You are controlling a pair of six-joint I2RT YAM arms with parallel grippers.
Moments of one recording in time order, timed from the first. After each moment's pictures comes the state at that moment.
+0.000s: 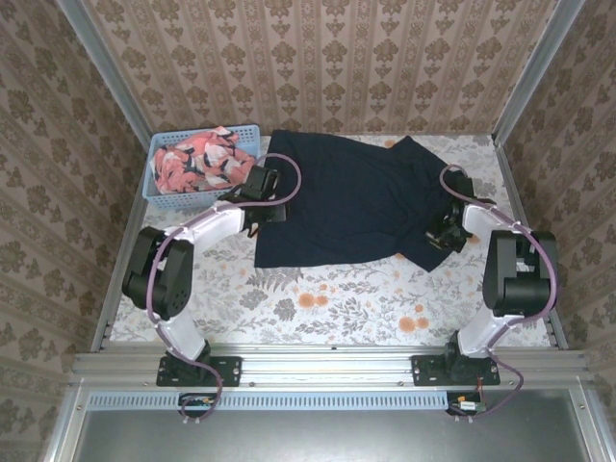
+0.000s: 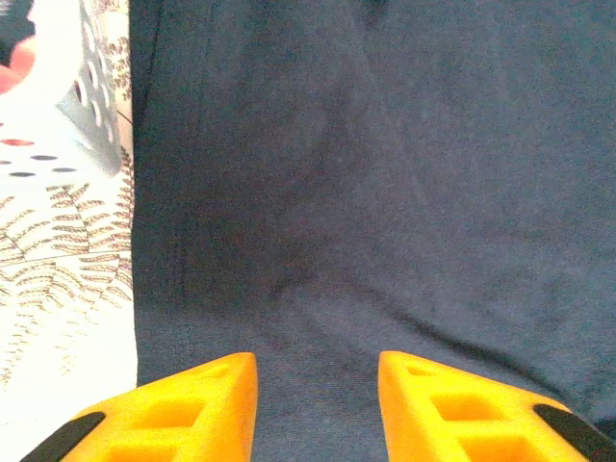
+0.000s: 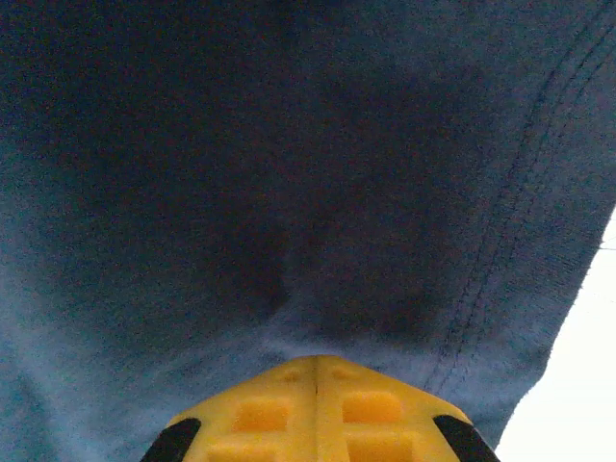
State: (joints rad) left arm -0.50 1.73 1.16 -0.32 -0.05 -0.38; right arm -0.12 1.70 0.99 -0.61 -0.06 0.55
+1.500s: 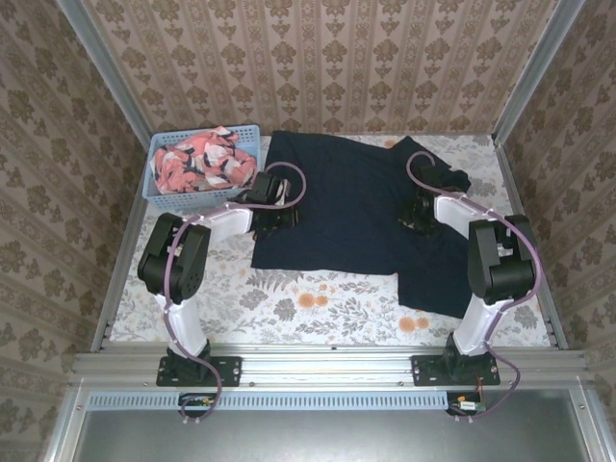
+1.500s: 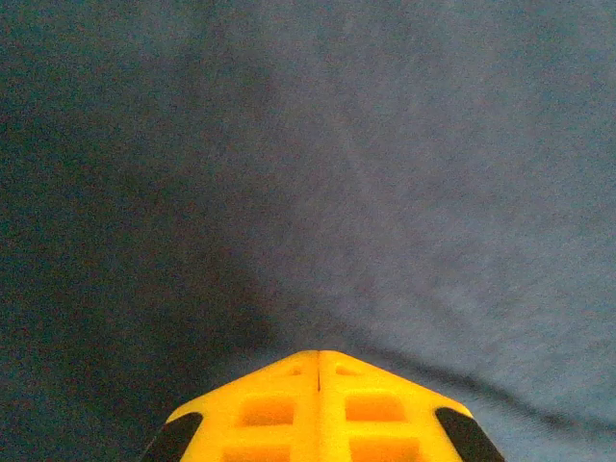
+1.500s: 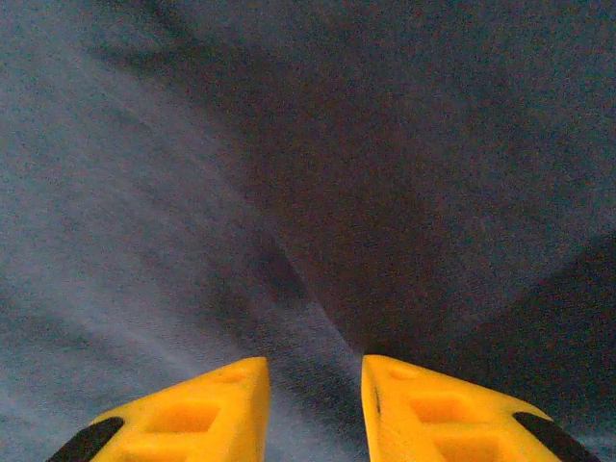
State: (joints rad) left arm -0.49 1.88 1.12 -0.19 0.21 -0.44; right arm 0.09 1.81 1.12 -0.52 0.00 0.62
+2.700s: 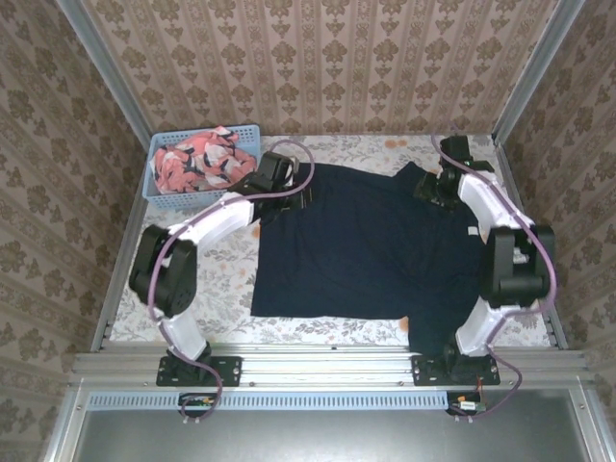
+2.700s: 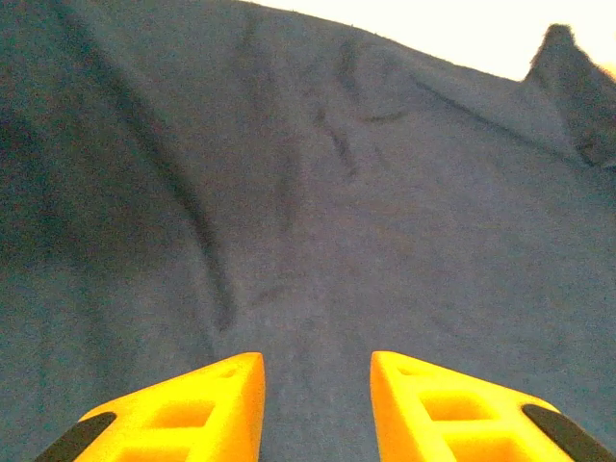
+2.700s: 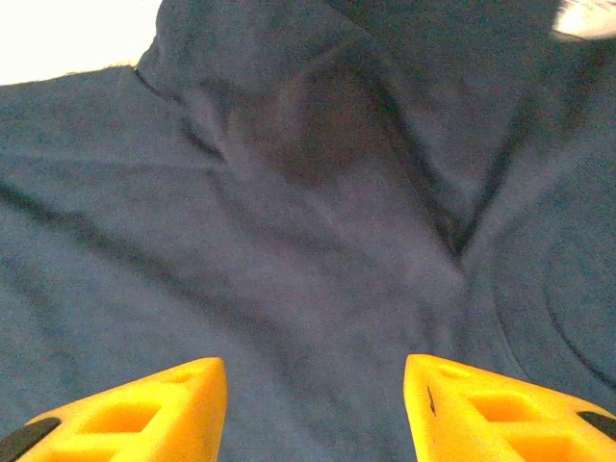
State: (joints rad) left arm -0.56 1.81 1.33 -0.31 0.11 -0.44; right arm -0.04 1.80 1.42 -0.74 -0.04 0.39
